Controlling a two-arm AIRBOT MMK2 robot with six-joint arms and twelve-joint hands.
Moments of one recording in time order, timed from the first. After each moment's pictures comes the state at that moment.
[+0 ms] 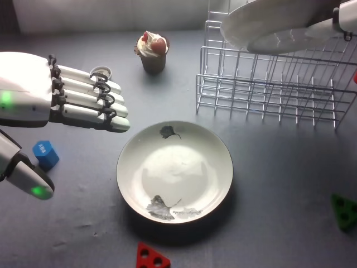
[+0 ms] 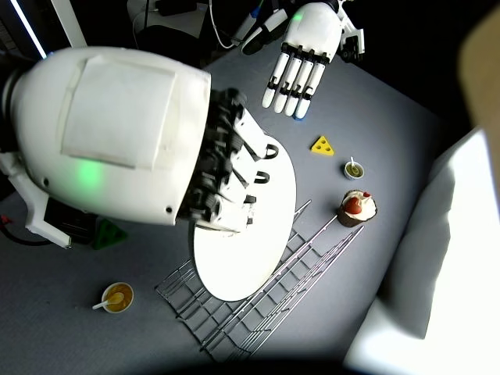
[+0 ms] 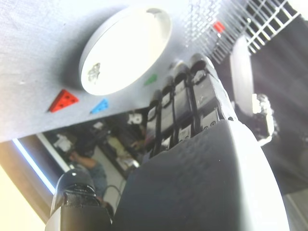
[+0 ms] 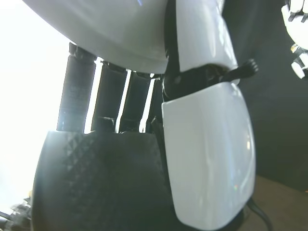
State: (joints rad) left arm 0.49 -1.01 1.62 1.34 -1.17 -0.01; right arm -0.07 -0.83 0.96 0.55 0.26 -1.26
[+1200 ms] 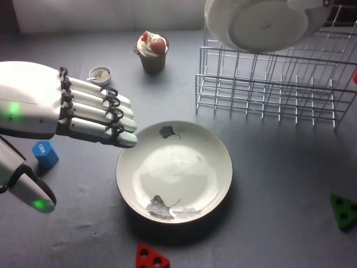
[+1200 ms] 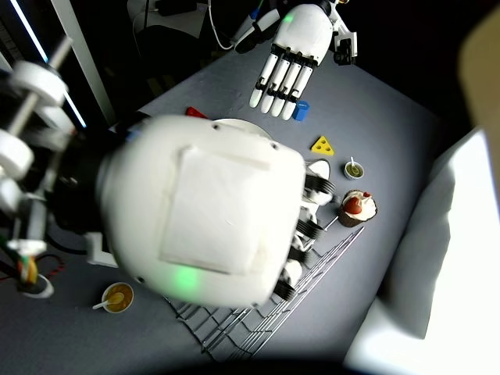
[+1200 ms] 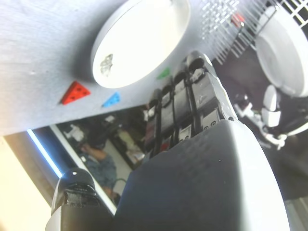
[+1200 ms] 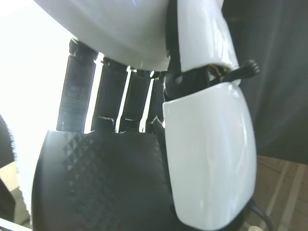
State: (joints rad) left arm 0.47 -1.01 1.59 1.41 -1.19 -0.03; right arm 0.01 -1.01 1.26 0.66 0.05 -1.14
